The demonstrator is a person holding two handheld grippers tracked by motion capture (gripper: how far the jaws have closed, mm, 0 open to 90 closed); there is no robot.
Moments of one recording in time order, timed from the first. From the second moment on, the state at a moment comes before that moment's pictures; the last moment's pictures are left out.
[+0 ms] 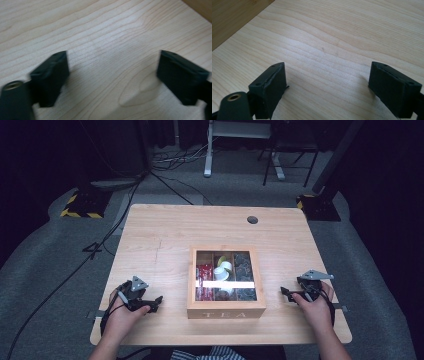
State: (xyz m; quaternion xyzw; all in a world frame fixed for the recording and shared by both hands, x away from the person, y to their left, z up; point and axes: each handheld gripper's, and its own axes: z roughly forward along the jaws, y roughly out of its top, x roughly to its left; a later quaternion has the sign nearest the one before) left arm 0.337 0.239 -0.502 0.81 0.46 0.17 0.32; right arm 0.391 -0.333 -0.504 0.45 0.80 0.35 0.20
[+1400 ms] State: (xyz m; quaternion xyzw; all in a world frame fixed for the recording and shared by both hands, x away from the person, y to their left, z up) left arm 0.283 0.183 -0.416 0.82 0.38 0.16 0.40; right arm 0.391 -0.332 -0.504 0.44 0.80 0.35 0.20
